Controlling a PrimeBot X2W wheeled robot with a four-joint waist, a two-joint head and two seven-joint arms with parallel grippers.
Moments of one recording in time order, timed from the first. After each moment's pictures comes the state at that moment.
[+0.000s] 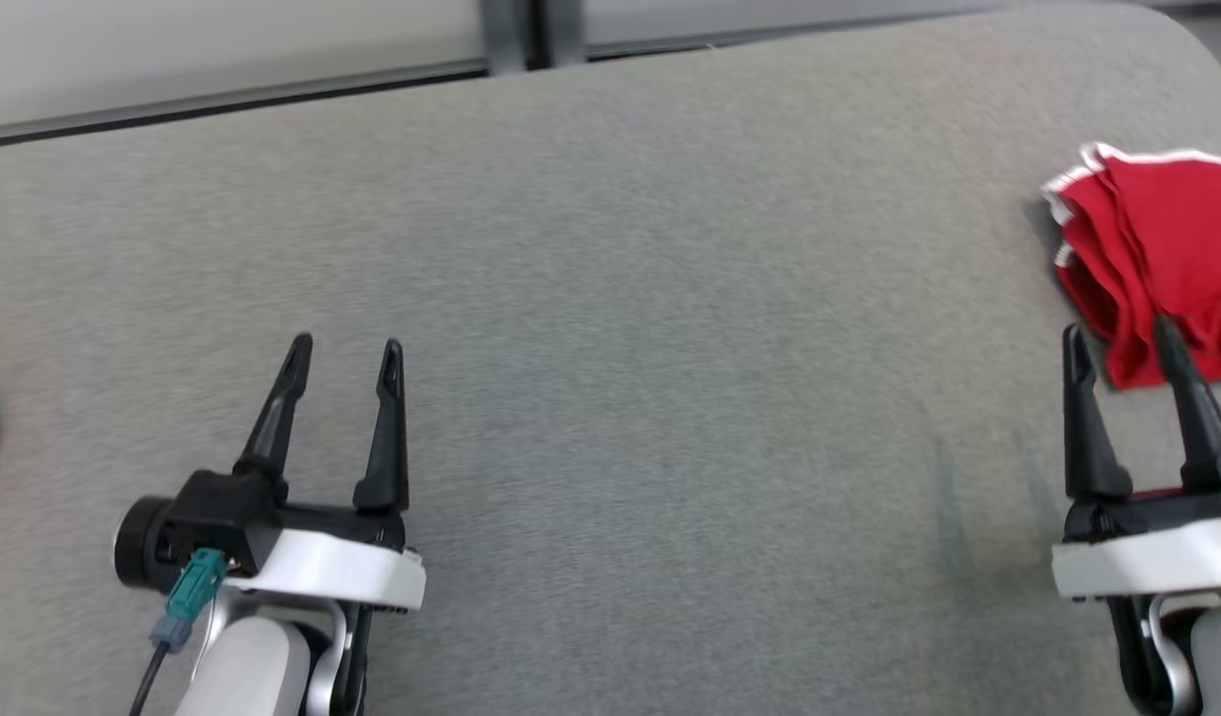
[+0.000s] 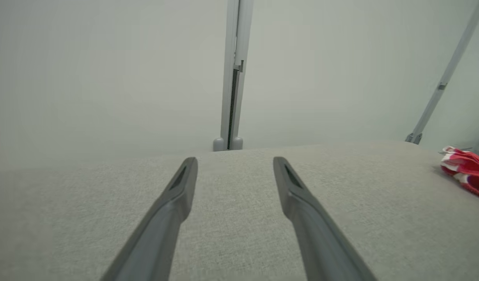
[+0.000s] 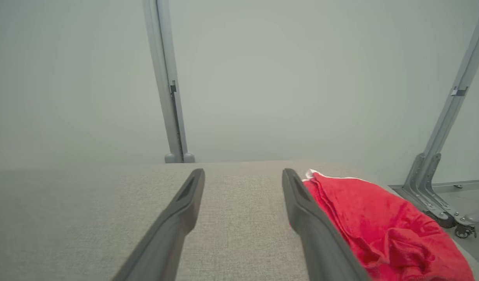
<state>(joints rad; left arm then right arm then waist) -0.20 0.15 -0.23 0.09 -0.28 0.09 -0.25 -0.17 -0.20 0.01 0.10 0.24 0.13 -0.22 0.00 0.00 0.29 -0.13</state>
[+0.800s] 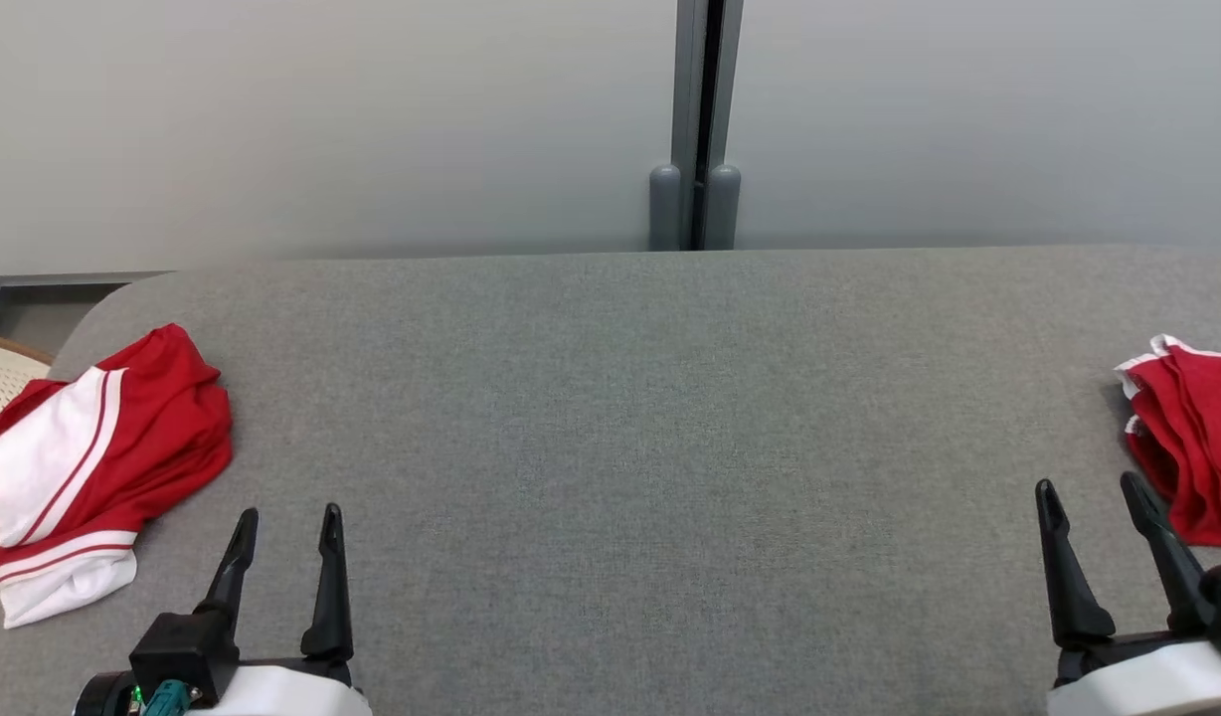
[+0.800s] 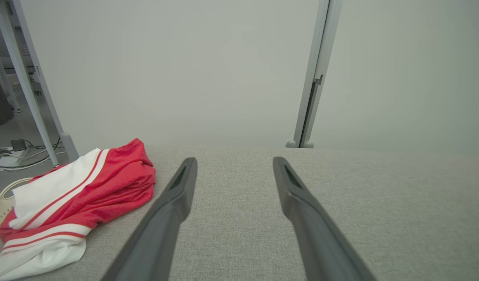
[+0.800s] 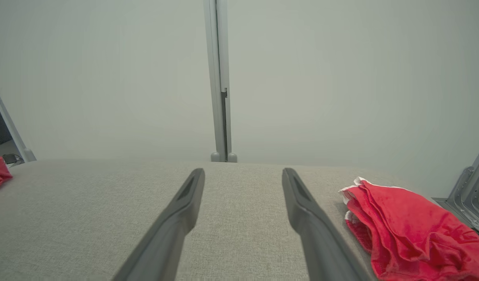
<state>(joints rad) 0.04 0.18 -0.16 0.14 -0.32 0.12 -0.25 0.10 -0.15 -0.02 -0.05 0.19 0.13 -0.05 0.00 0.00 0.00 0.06</state>
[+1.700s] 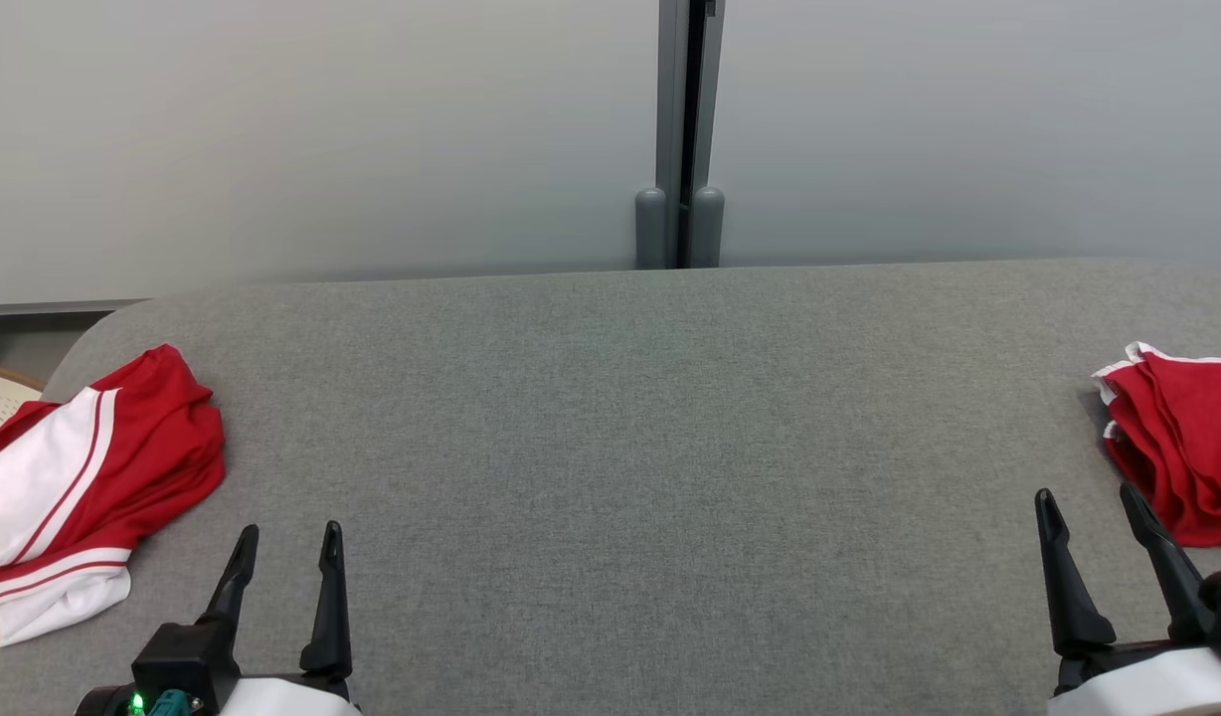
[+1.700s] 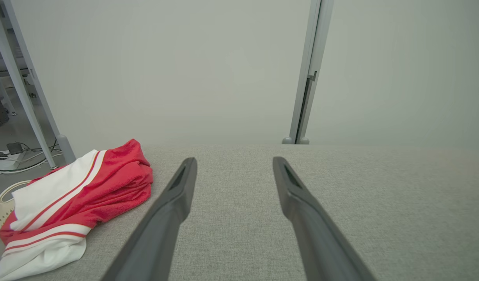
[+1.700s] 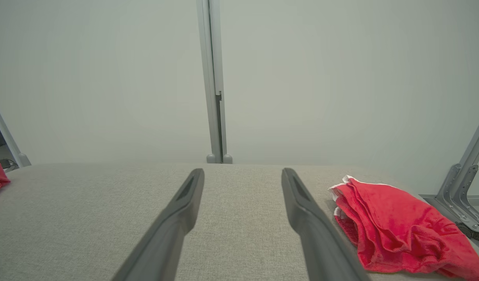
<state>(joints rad) 0.07 0.20 -0.18 0.10 -0.33 0.14 -0.22 0.13 -0.14 -0.02 -0.08 0.19 0.13 -0.01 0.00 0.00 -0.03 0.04</state>
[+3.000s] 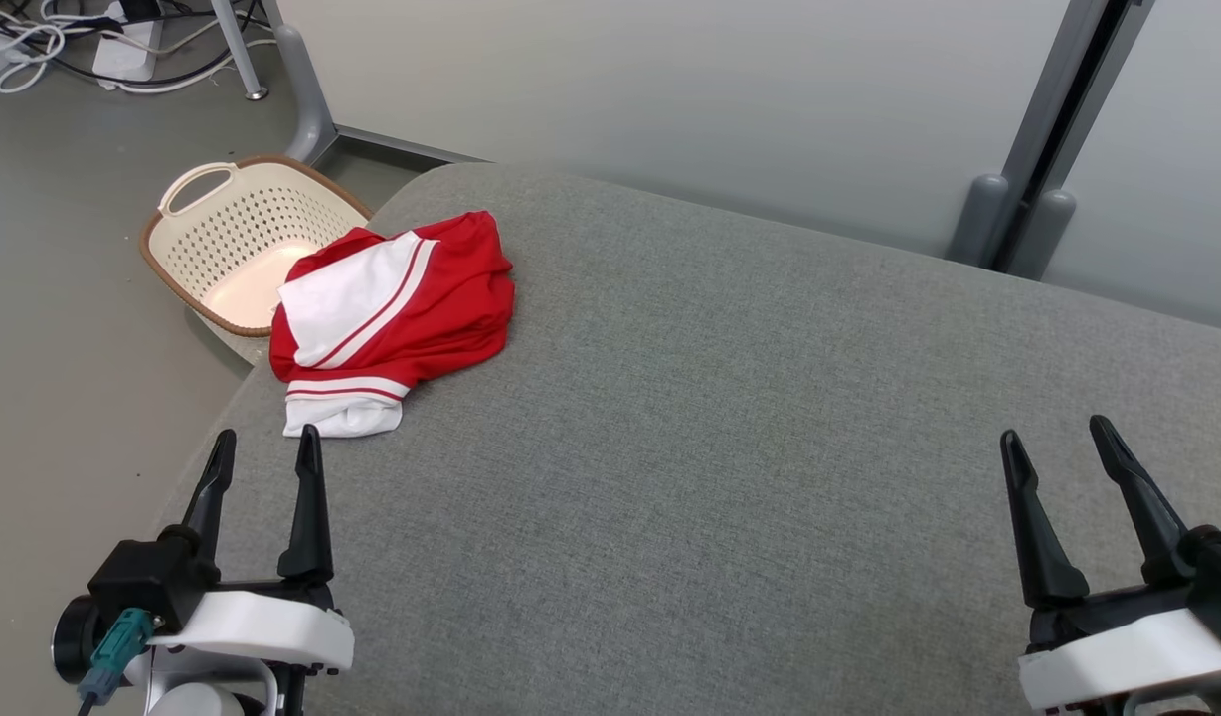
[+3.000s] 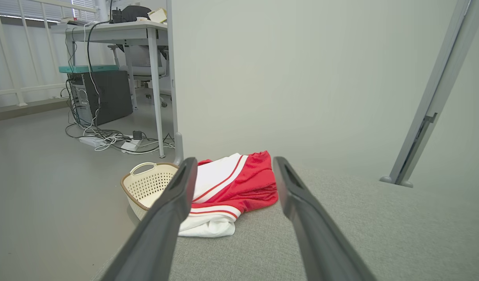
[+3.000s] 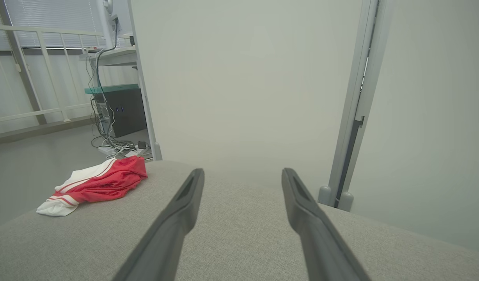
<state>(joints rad) -0.09 0.19 -0.14 0.18 -0.37 0.07 -0.26 0.07 -0.14 0.04 -0.18 0.16 0.13 0.01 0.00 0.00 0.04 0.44</state>
